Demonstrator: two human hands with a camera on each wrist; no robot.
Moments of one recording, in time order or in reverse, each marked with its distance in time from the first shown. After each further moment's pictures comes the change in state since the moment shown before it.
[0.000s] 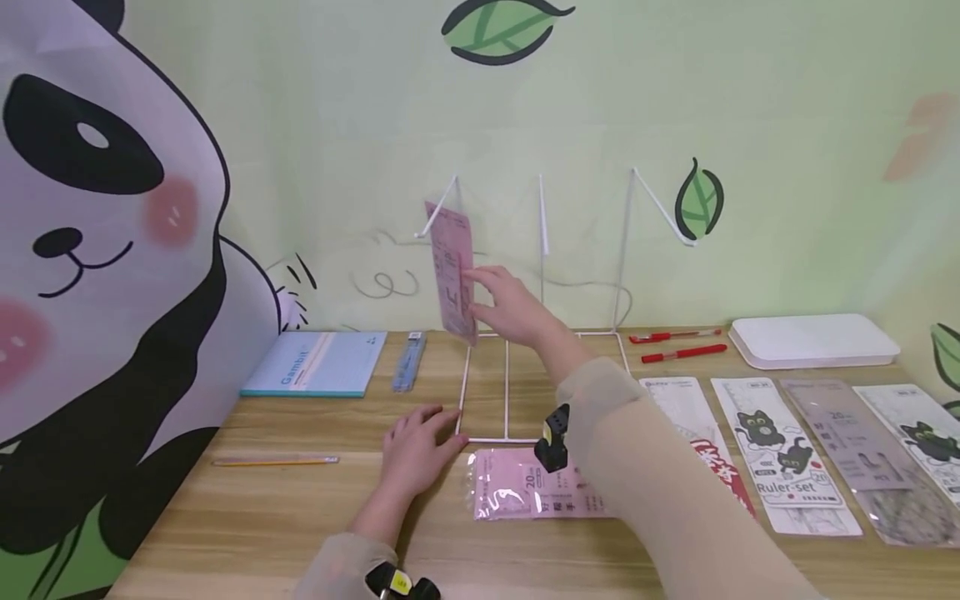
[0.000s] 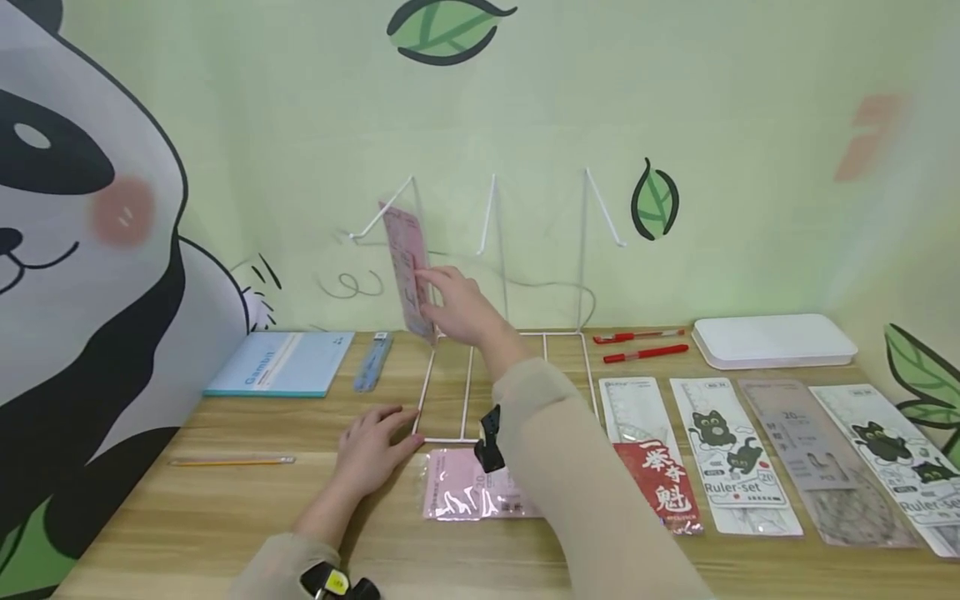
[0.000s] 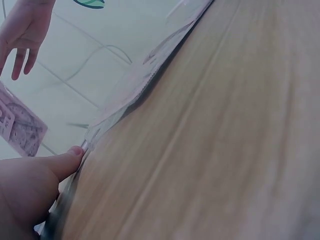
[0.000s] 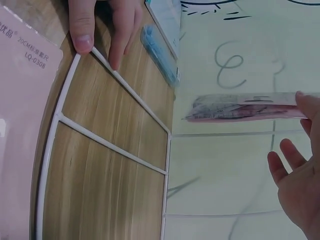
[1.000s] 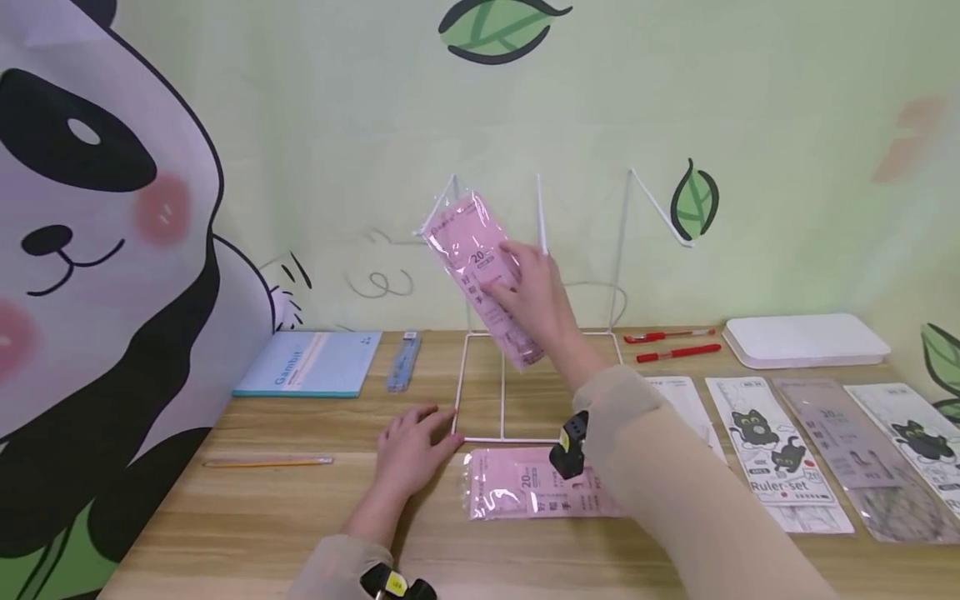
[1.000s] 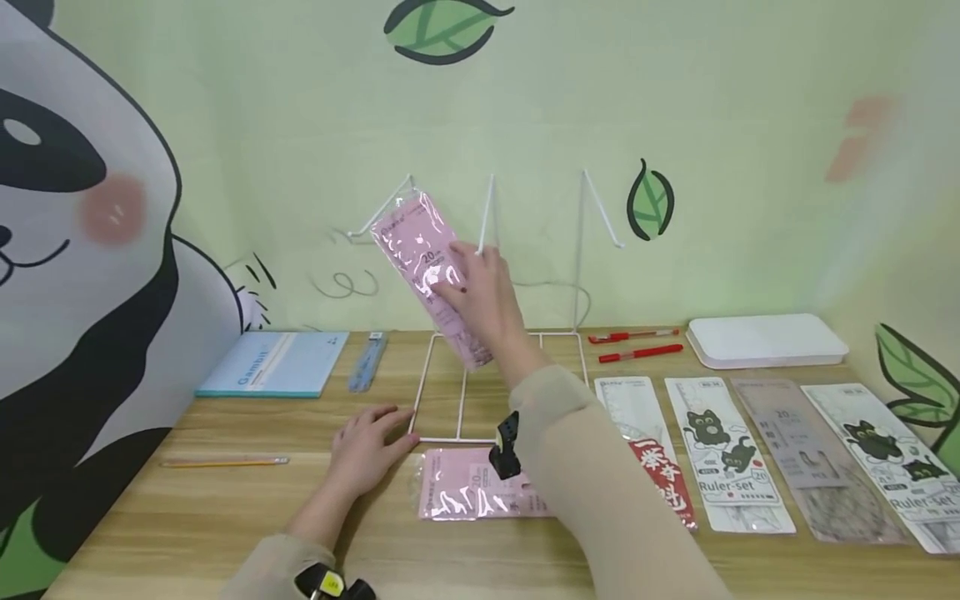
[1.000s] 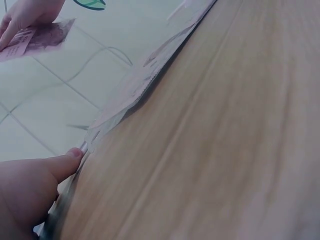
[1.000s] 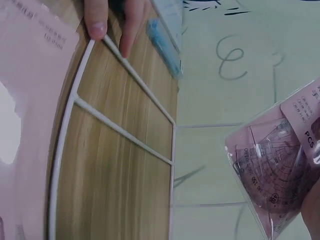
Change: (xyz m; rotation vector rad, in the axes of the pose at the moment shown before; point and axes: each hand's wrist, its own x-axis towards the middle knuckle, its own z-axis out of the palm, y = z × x) left_hand 0.000 0.003 -0.004 0.000 -0.029 -0.022; right_hand -0.012 0.007 -0.013 0.021 0.424 0.066
